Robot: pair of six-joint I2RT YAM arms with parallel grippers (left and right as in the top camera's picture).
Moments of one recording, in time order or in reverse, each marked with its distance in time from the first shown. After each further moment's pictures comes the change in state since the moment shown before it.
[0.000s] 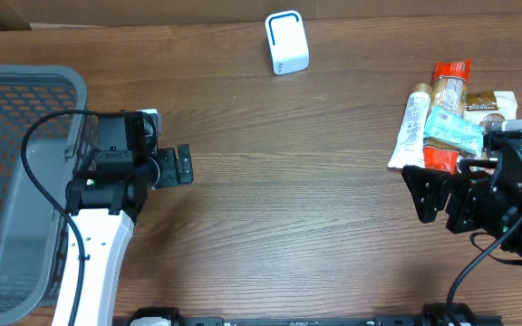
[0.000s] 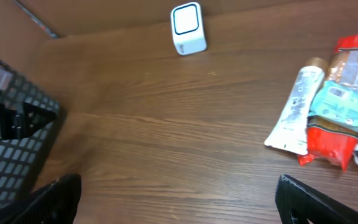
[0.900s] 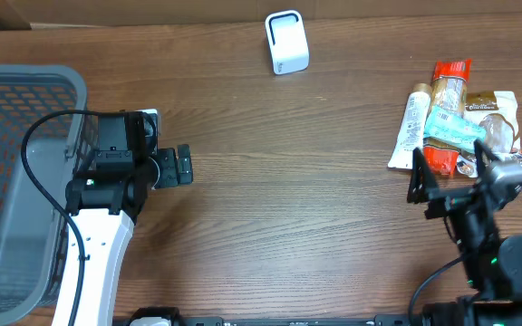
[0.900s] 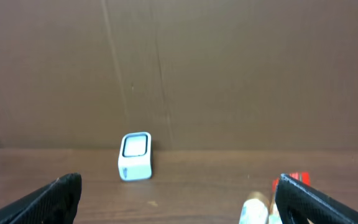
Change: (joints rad) left arm 0.000 0.000 -0.001 0.001 0.000 0.000; right arm 0.005 -0.546 -1.058 1.254 0.234 -0.008
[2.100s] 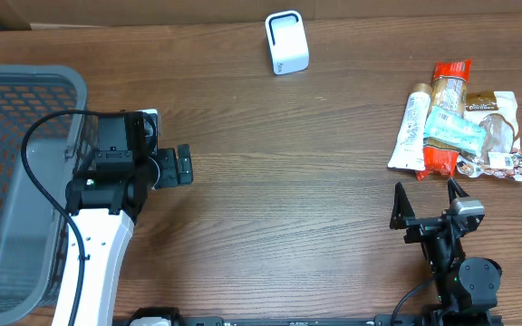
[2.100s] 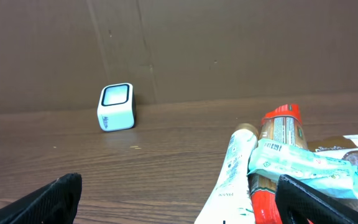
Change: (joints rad) left arm 0.000 0.000 0.000 -0.001 0.000 0.000; right arm 0.021 -0.336 -0.367 -0.057 0.075 0.000
